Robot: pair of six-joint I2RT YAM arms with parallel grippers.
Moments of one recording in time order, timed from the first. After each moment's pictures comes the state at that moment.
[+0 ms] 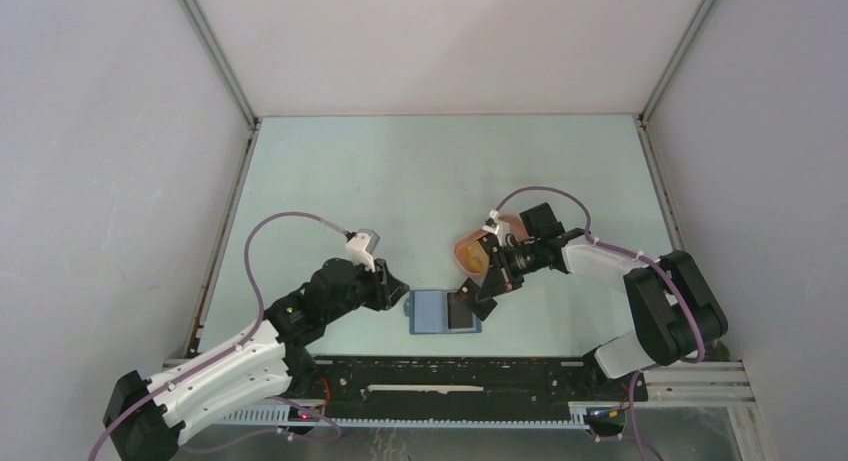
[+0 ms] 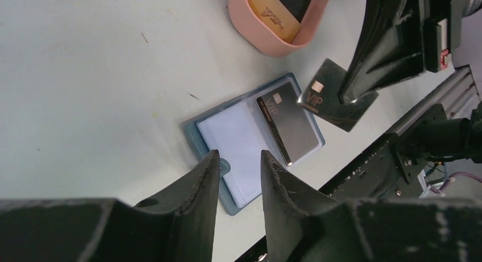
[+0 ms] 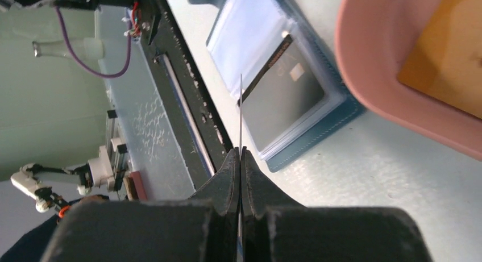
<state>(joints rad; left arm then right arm) -0.81 0.69 0.37 -0.15 -0.04 -0.57 0.42 1.49 0.69 -0.29 -0.98 0.13</state>
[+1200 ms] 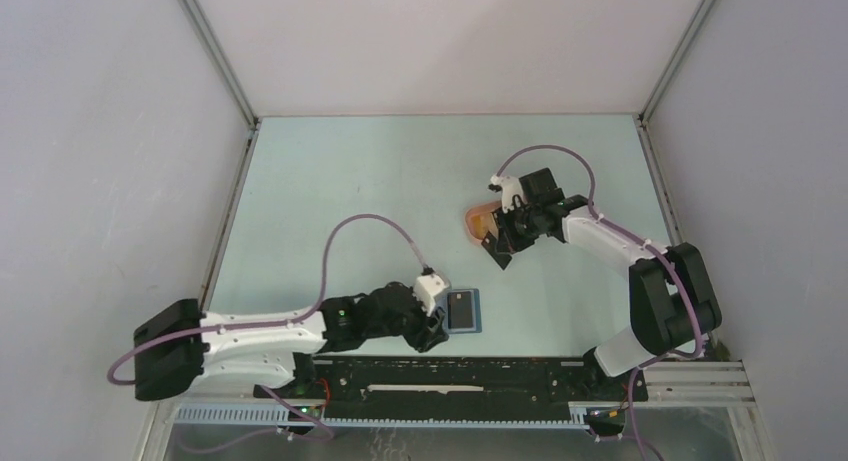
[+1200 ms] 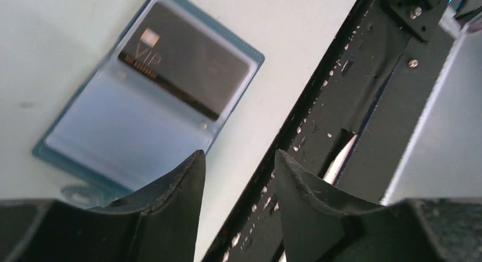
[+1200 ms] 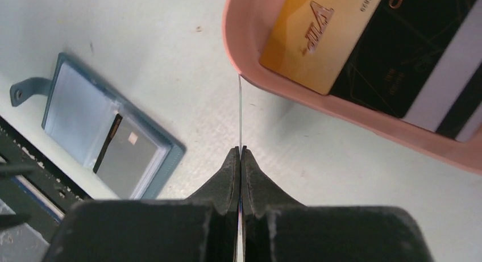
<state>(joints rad) -1.15 1.02 0.40 0.02 0.05 -0.40 0.41 1.54 0.96 -0.46 -0.38 -0.04</state>
